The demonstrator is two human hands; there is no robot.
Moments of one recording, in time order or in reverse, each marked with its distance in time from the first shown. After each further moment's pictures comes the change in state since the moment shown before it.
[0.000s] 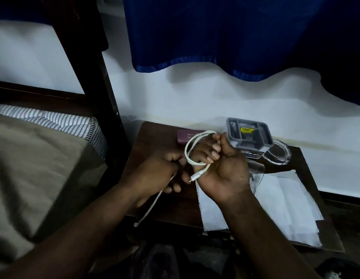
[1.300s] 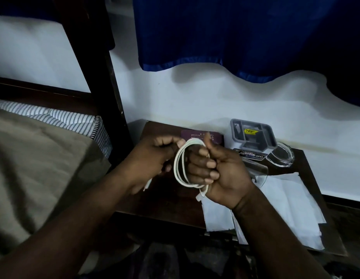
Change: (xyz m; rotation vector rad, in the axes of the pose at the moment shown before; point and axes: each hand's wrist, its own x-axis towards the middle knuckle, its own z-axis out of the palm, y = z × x) left_hand 0.003 0.008 -0.023 -0.193 0.128 0.199; right_hand -0.006 -0.003 0.005 -0.528 -0.123 0.342
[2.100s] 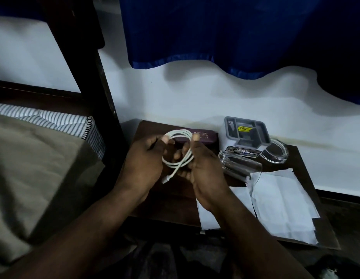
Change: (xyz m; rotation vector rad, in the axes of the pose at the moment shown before) left_hand 0.003 -0.021 0.020 0.038 0.384 0.055; right_hand 0.016 0.028 0.006 -0.460 0.565 -0.351
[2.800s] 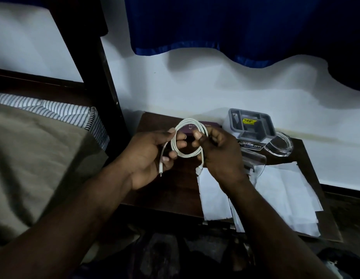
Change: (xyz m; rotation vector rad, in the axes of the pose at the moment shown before) left_hand 0.004 0.021 -0.013 -0.420 -0.333 -0.513; right_hand 0.018 -0.004 -0.036 -0.533 0.102 -0.326
